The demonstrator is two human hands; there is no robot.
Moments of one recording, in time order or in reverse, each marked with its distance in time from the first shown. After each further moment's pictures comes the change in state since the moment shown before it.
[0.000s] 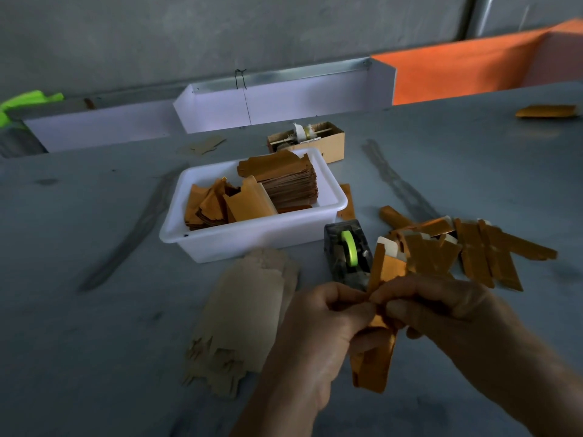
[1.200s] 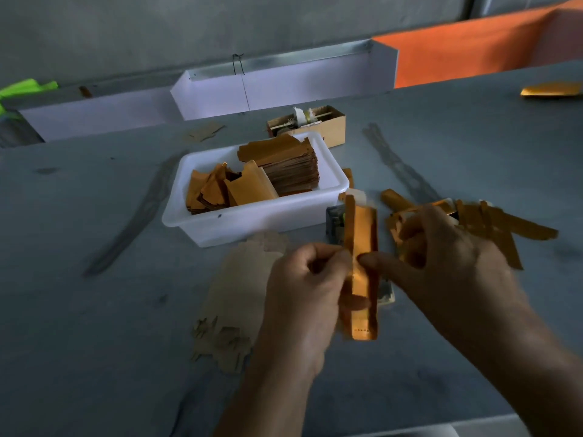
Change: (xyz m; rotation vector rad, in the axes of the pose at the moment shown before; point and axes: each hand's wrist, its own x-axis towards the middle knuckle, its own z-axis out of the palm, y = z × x) left_hand -0.007 0.008 -0.008 0.163 0.181 0.245; right_hand 0.013 -0.024 0.013 -0.643 0.308 0.076
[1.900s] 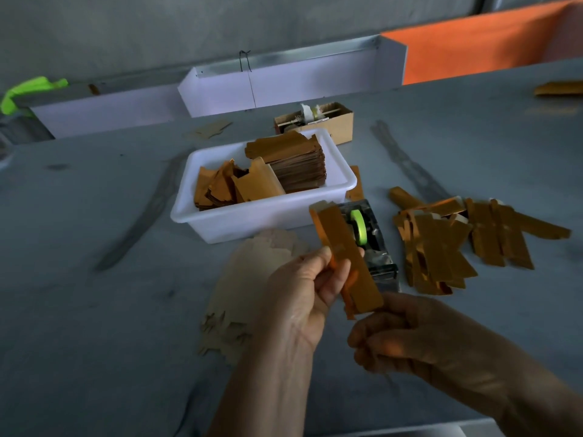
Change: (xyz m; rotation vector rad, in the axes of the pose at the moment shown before) left_hand 0.025 -0.014 -0.008 -0.773 0.015 -0.408; right_hand -0.026 0.027 0.031 1.262 -0.884 0.482
